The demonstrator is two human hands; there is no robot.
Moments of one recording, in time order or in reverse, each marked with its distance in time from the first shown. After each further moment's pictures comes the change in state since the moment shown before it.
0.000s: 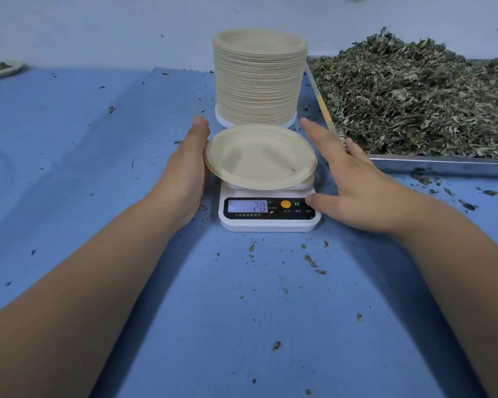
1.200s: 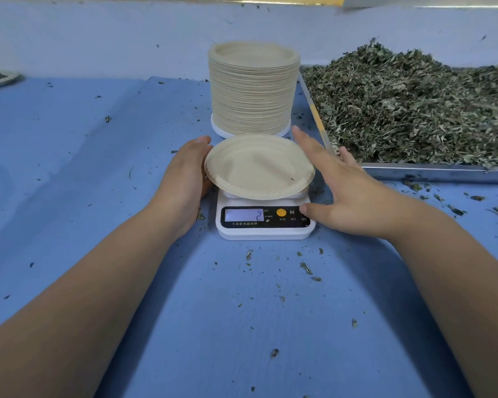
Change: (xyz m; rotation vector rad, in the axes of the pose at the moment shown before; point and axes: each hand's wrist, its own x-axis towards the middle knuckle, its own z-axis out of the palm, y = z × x) left_hand -0.008 0.007 0.000 -0.031 -0.011 -0.047; right_hand 0.002 0.005 -0.003 -0.050 -0.035 -0.062
